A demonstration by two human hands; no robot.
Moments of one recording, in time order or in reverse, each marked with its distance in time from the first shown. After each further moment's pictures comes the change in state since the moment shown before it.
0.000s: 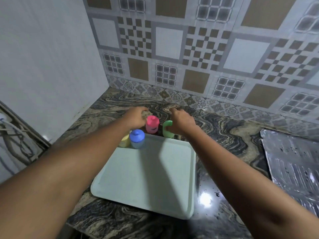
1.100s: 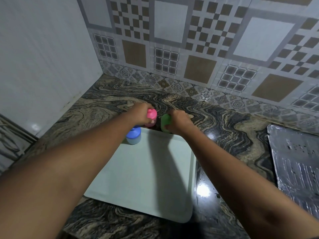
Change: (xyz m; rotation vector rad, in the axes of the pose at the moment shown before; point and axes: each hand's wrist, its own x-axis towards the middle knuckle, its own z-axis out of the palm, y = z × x) left_hand 0.040 -0.004 0.040 0.051 -0.115 0.039; right_hand 0.040 0.022 0.050 0.090 -0.065 0.015
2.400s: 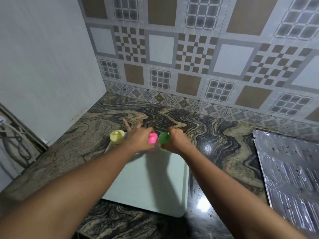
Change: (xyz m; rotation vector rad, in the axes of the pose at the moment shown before) left_hand -0.093 0.033 0.026 0.383 0.097 0.056; right_hand -0.087 0.000 0.000 0.097 0.068 -0.012
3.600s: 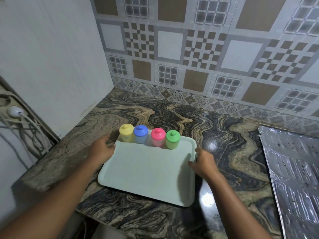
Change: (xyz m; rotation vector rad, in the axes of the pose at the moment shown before) left_hand -0.107 -0.130 0.029 -0.639 0.161 -0.557; right_hand -0.088 0.067 0.039 0.166 0.050 0.311
